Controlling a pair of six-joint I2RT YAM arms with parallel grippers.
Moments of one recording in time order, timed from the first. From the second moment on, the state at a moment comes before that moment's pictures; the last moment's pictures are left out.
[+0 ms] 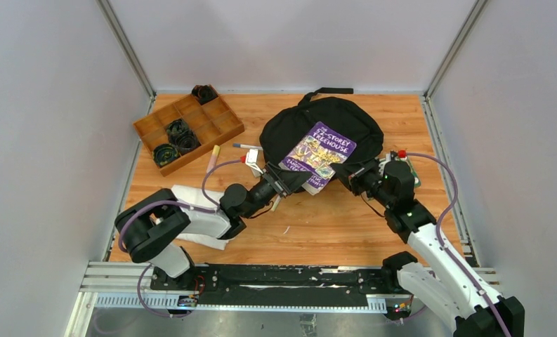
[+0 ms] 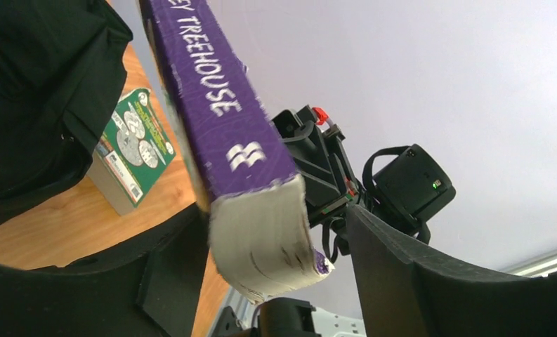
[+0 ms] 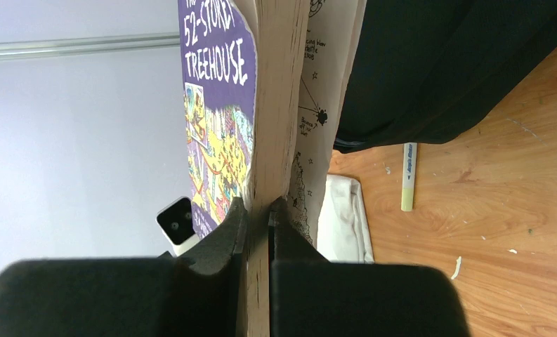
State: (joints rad) left arm -0.92 1.54 0.44 1.39 -0.02 -1.19; right arm 0.37 0.75 0.53 -0.04 -0.21 1.39
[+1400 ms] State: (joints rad) left arm -0.13 0.87 0.69 -0.23 0.43 -0.82; right arm 0.64 1.75 1.53 -0.62 -0.15 0.22
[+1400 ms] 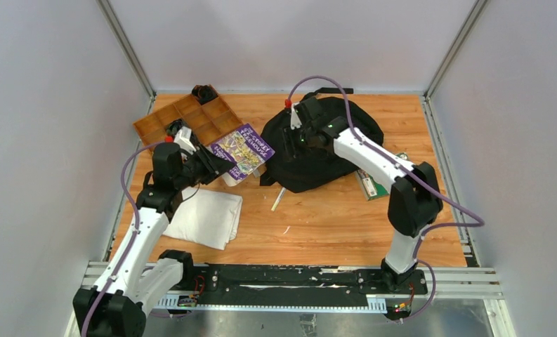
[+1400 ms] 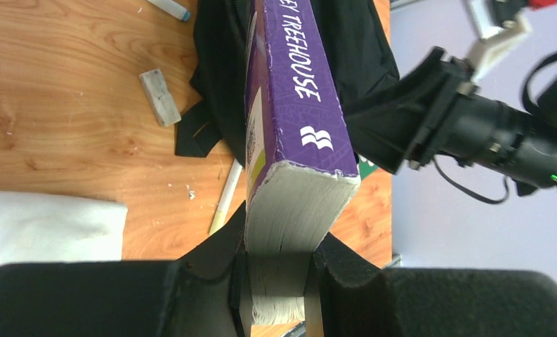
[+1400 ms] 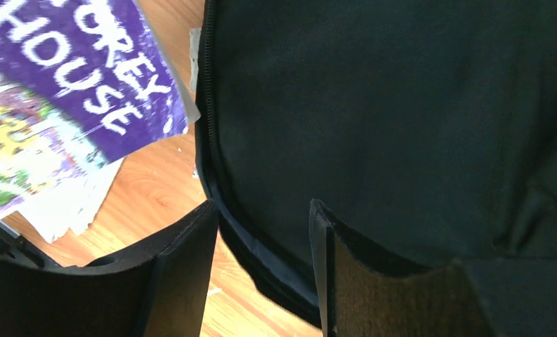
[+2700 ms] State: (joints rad) left arm -0.09 0.76 0.69 -0.34 0.37 -0.81; right arm 0.72 1.98 1.66 -0.60 0.10 0.11
